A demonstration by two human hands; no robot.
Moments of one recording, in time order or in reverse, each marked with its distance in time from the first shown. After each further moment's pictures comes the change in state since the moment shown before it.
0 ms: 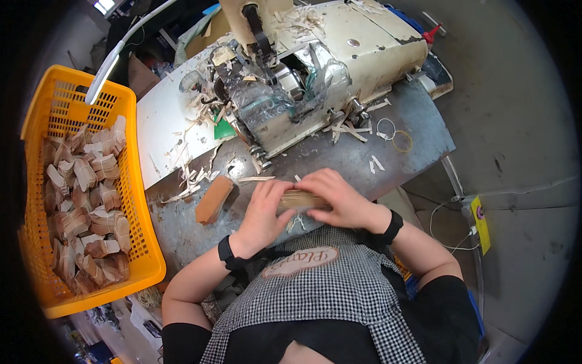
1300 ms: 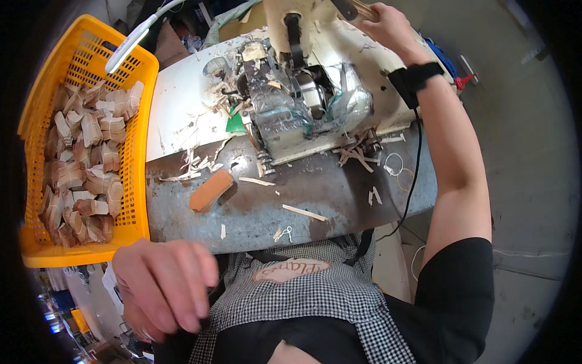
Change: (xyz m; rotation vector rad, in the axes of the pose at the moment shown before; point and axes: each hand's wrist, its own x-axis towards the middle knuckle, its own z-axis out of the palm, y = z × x) left_hand -0.010 0.110 -0.148 -1.212 0.031 0.283; right_hand 0.211 0.108 -0.234 -1.013 0.421 0.202
